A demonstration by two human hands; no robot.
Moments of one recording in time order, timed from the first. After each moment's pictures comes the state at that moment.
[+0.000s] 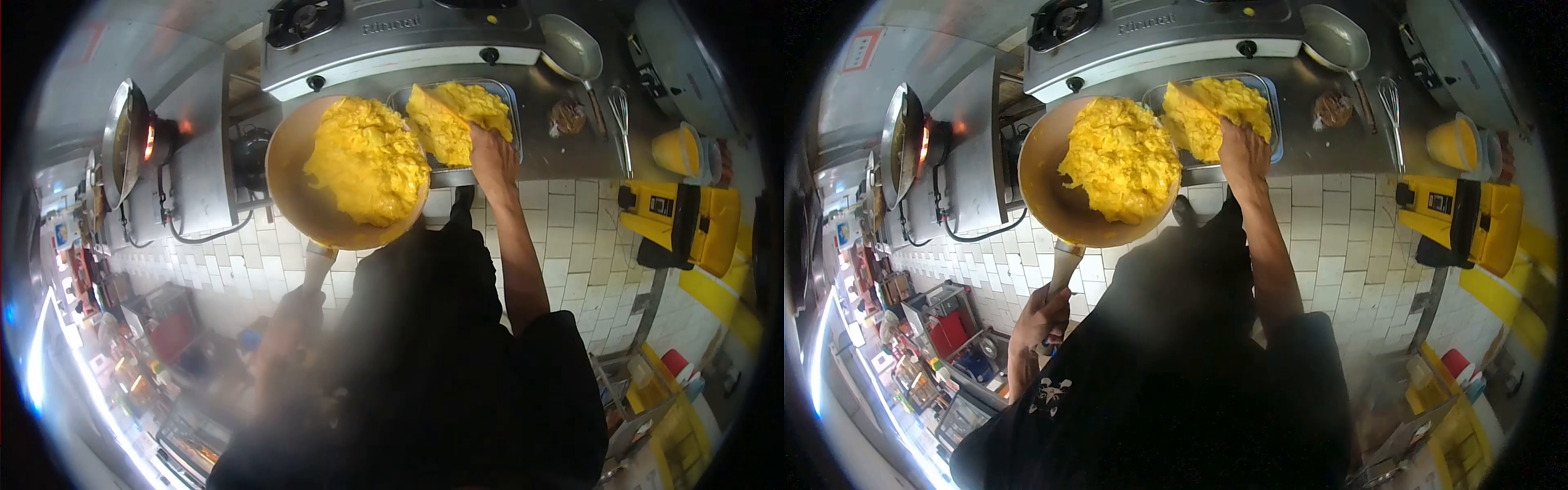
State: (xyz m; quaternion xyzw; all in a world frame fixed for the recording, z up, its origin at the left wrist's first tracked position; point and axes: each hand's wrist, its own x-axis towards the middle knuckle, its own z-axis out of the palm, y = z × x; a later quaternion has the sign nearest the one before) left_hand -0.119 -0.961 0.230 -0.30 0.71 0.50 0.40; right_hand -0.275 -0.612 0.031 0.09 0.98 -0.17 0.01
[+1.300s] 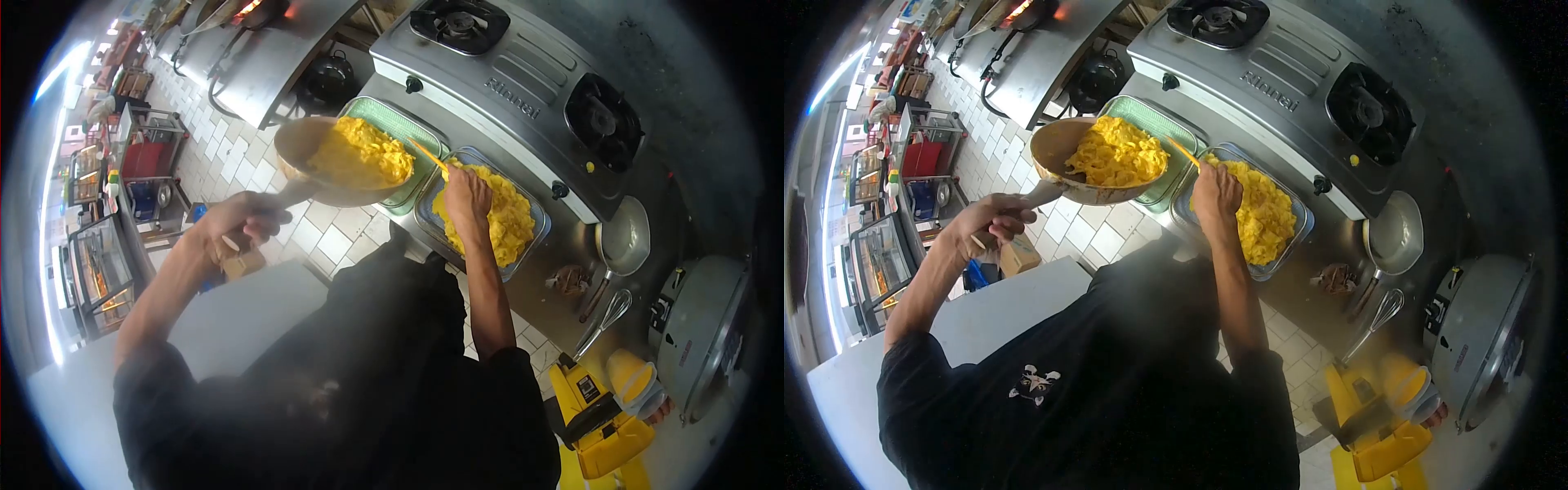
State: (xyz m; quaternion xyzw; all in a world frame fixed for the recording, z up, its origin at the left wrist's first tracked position) left_hand -0.216 -0.940 0.266 -0.58 0.34 0.72 0.19; right_hand -0.383 -0.677 0.023 -0.23 0.94 -0.22 0.13
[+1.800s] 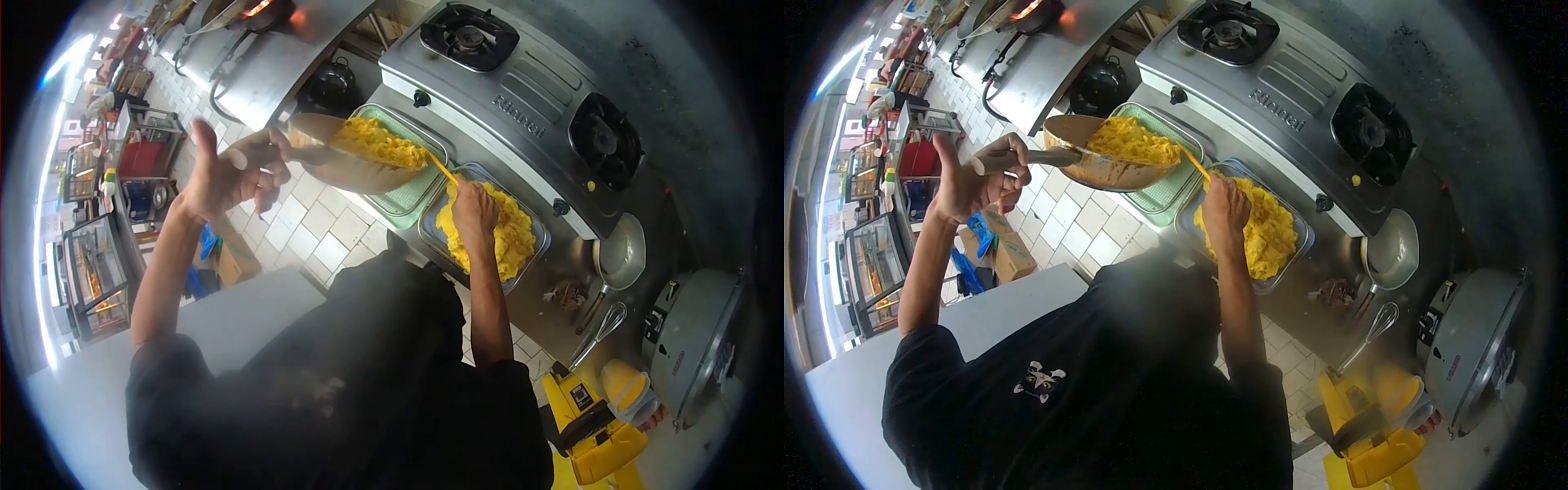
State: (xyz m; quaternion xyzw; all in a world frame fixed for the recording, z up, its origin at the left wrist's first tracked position) left_hand -0.256 -0.973 0.289 -0.17 0.60 0.76 0.17; right_hand -0.391 -0.680 0.024 -0.21 0.95 -0.20 0.14
